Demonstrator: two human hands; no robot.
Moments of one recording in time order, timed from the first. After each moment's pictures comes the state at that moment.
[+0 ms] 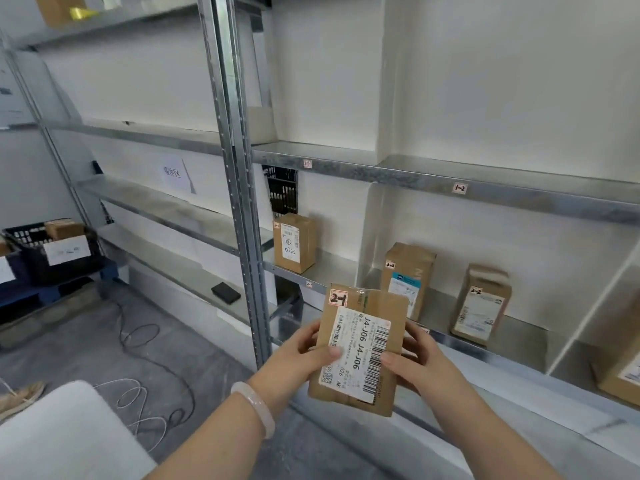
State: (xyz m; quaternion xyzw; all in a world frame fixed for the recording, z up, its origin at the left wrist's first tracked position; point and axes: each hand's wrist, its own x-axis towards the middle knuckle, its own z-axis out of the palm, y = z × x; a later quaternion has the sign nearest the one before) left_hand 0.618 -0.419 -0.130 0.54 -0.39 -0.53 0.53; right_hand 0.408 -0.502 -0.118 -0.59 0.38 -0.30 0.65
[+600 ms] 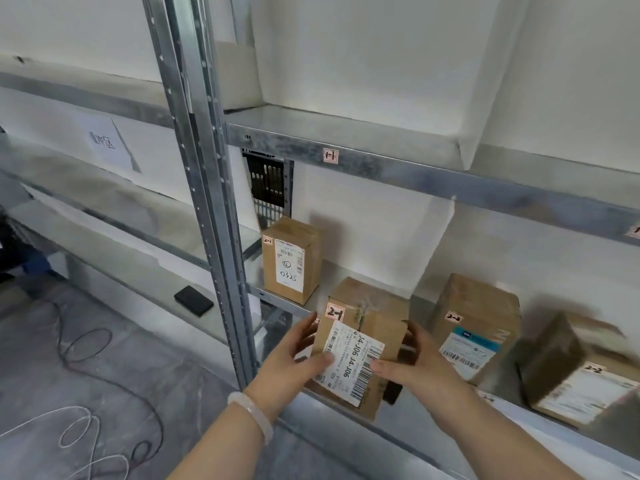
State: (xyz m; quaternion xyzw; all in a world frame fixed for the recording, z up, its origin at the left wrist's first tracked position) left_hand 0.811 -0.625 -0.202 0.58 -0.37 -0.52 0.51; right_hand 0.596 -0.695 -0.151 -0.60 0.50 -0.24 0.58
